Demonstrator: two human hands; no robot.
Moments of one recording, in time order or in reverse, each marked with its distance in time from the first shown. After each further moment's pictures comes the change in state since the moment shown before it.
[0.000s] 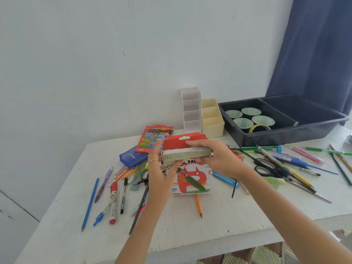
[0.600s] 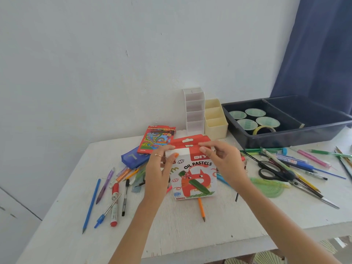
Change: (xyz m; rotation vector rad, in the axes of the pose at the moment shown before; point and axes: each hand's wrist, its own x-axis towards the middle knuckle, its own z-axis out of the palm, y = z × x) left_hand 0.017 0.004 -0.012 0.189 -0.044 0.097; right_hand -0.004 0.020 0.016 0.224 0.407 0.001
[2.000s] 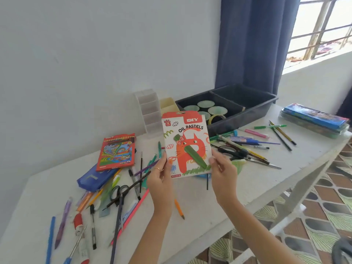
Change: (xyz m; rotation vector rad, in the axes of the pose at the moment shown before) left_hand -0.025 0.007 0.075 -0.391 -0.078 -0.232; right_hand -0.062 0.049 -0.016 0.029 0.714 0.224
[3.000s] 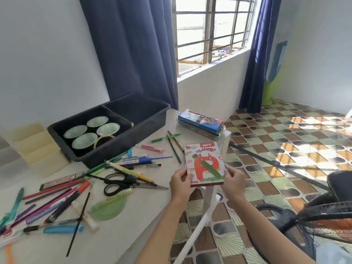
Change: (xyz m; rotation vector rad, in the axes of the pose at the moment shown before) left_hand -0.108 -0.039 0.368 0.083 -0.673 -0.372; right_hand 0.138 0.074 -0.338 -0.353 0.471 0.289
